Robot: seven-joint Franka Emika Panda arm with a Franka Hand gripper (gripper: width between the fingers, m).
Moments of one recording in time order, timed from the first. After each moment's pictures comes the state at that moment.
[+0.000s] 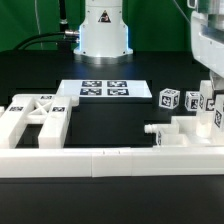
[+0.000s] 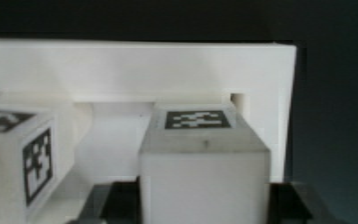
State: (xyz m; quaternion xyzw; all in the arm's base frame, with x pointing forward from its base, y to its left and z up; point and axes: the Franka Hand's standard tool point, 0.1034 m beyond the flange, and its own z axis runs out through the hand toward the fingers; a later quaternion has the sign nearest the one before) arm 0.644 0.115 0.076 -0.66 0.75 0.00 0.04
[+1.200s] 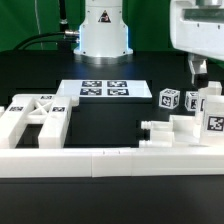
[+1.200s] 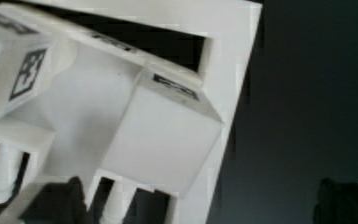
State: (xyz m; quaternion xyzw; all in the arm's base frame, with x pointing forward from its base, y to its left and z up) arm 0.657 0.092 0.100 -0.78 0.62 -0.02 0.05
